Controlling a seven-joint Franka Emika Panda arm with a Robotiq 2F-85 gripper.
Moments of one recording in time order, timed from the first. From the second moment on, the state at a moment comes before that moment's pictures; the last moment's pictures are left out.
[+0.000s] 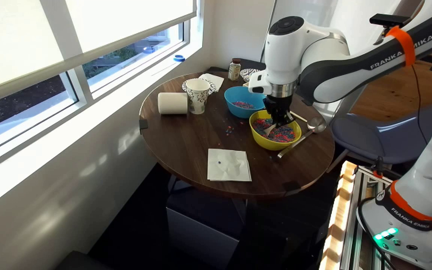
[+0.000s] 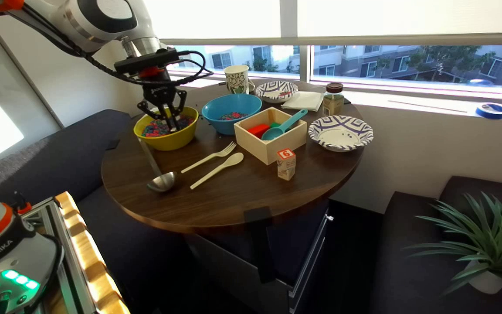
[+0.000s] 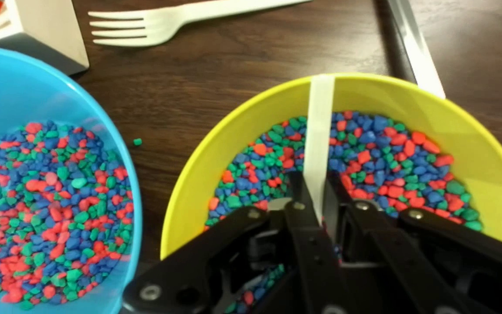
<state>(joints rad) 0.10 -0.14 0.03 -2.48 -0.43 2.15 -0.75</state>
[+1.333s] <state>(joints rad) 0.06 -0.30 -0.10 -2.54 -0.13 2.26 -1.24</state>
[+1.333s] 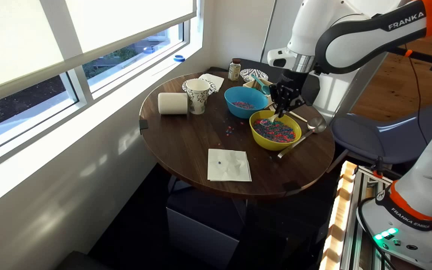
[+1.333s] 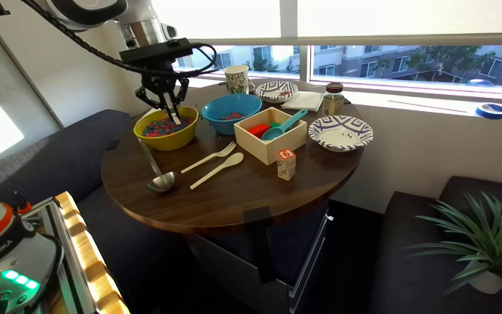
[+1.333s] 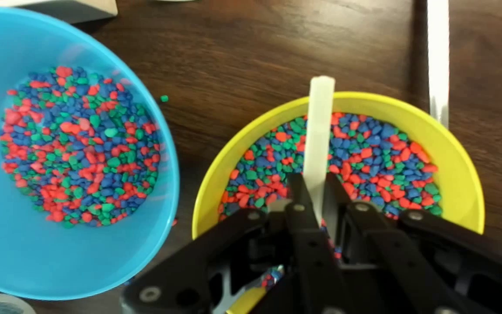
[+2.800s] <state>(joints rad) -0.10 -0.21 -0.11 -2.40 -0.36 2.37 -0.61</state>
